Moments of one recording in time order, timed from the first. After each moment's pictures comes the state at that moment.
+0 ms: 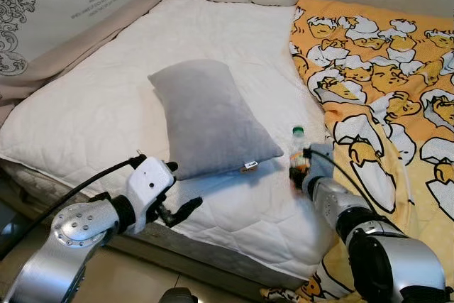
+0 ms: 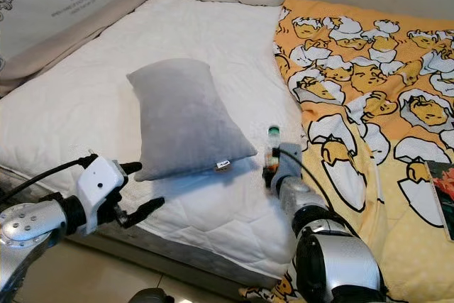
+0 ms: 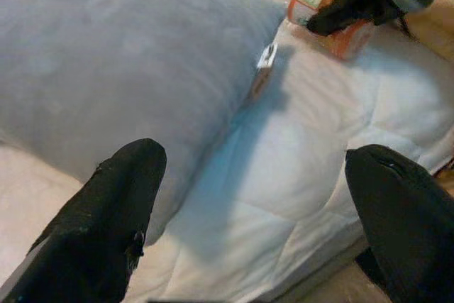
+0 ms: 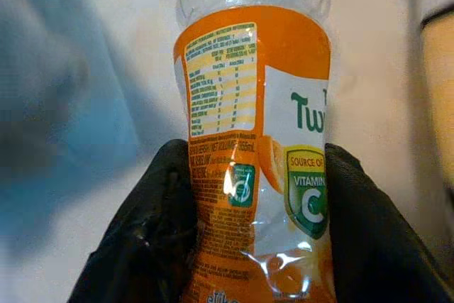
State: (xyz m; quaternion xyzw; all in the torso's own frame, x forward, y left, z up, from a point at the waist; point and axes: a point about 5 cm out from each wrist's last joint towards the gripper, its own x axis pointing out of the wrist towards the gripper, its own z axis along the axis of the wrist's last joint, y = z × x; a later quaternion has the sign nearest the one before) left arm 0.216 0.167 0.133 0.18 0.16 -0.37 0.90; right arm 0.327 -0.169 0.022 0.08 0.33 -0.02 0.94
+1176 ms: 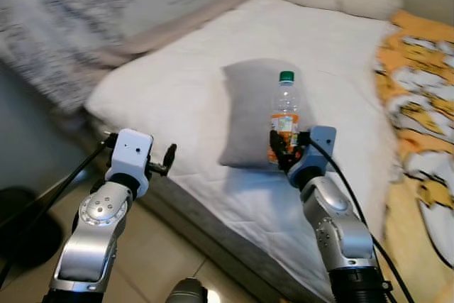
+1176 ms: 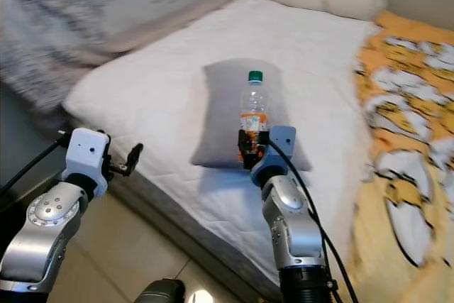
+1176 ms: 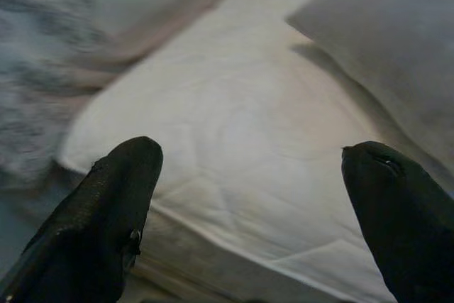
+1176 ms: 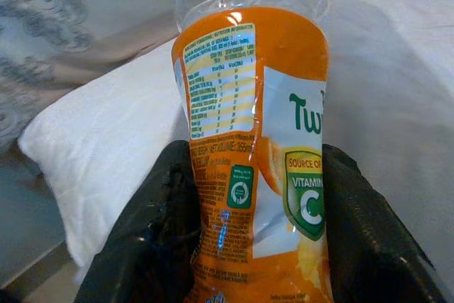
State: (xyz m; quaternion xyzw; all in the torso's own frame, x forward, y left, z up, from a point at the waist) left arm 0.265 0.183 0.121 0.13 0.07 -0.07 0.99; right arm 0.289 -0.116 0.100 0.12 0.09 0.09 0.98
